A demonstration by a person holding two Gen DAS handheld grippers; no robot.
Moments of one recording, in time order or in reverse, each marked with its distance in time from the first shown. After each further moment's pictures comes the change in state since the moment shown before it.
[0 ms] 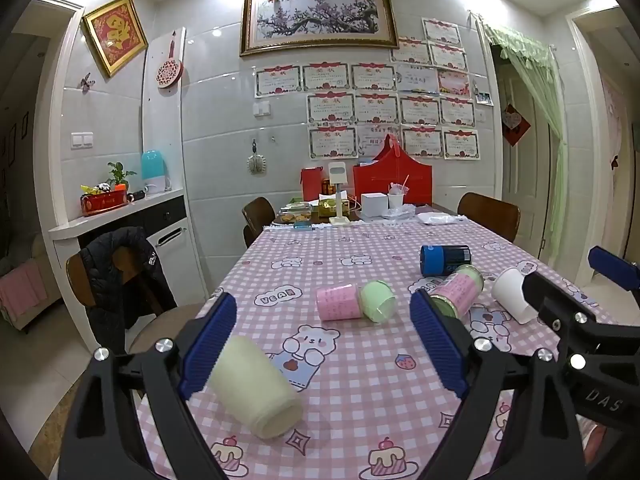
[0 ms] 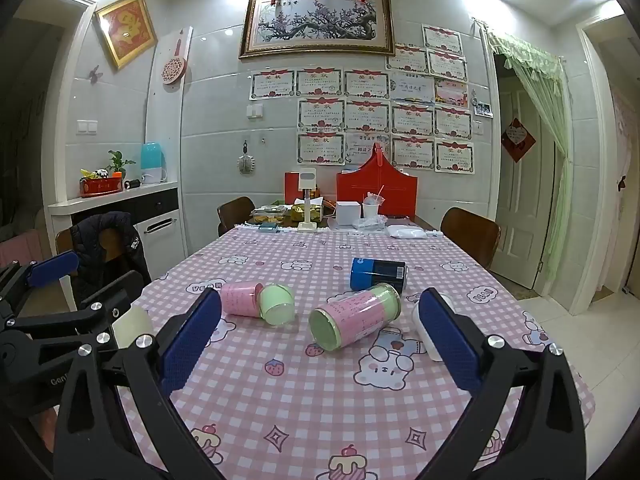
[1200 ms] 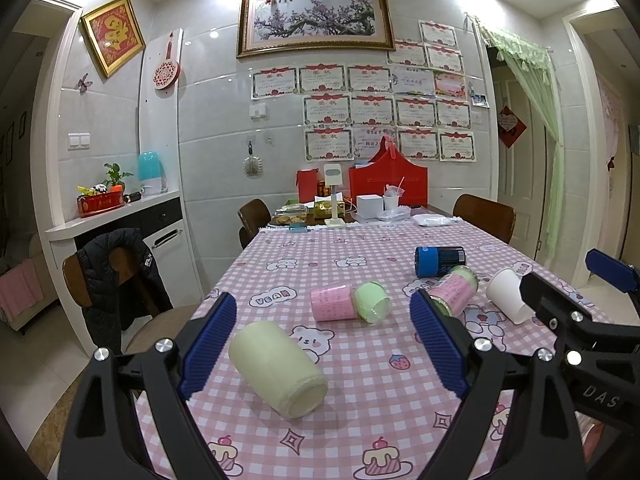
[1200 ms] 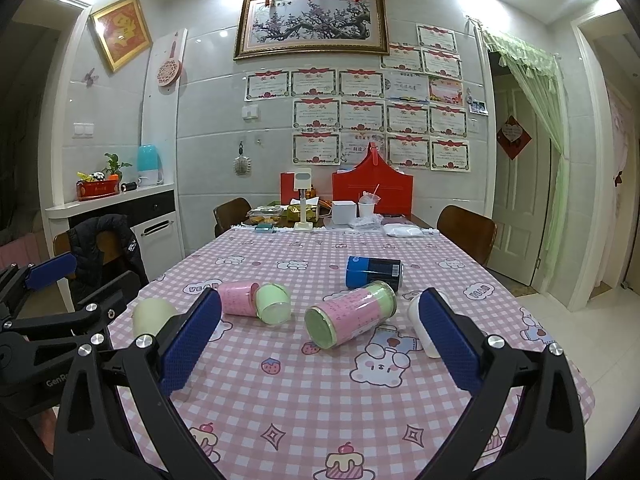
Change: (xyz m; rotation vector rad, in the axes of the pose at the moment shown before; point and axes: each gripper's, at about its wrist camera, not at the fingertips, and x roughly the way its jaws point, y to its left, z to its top) left arm -0.002 -0.005 -0.003 0.000 -0.011 -0.012; right arm -0.002 -0.006 -0.003 0.010 -0.005 -0.002
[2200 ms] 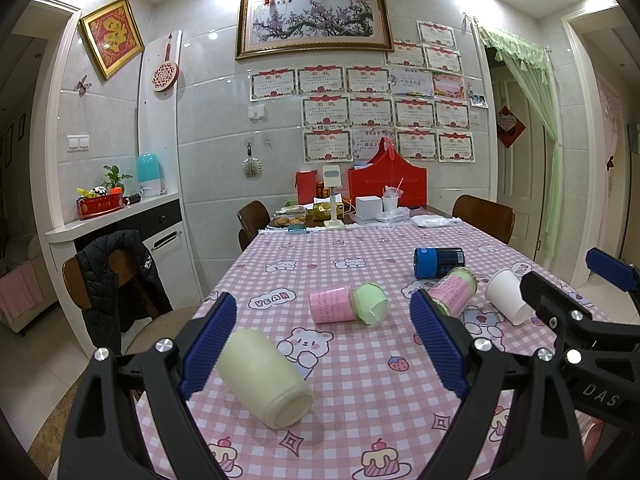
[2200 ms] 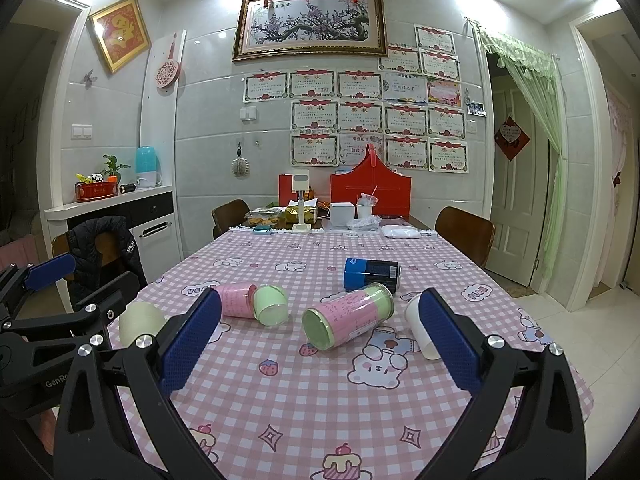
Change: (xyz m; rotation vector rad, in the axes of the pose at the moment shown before) left arm -0.001 -0.002 0.002 0.004 -0.002 0.001; right arm -0.001 -0.007 0.001 0.006 -0.003 -0.005
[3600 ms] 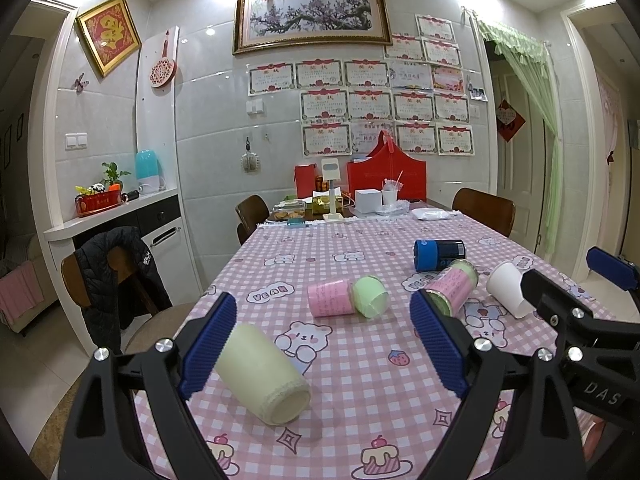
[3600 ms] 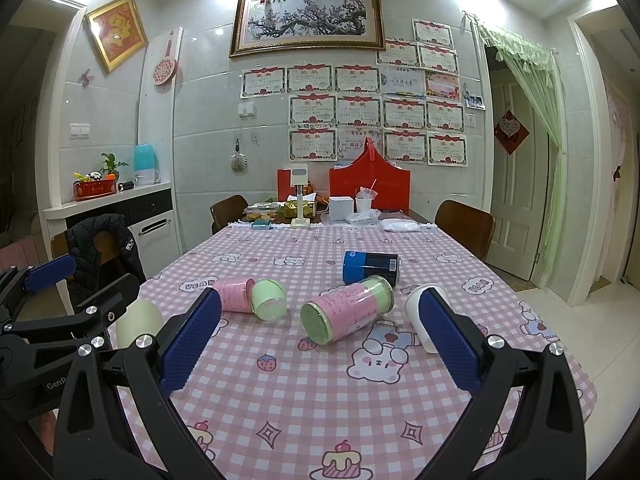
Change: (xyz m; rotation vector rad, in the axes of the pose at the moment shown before) left arm 0.012 -0.004 -0.010 0.007 0.016 -0.001; right arm 0.004 -0.006 -0.006 0.009 0.011 0.002
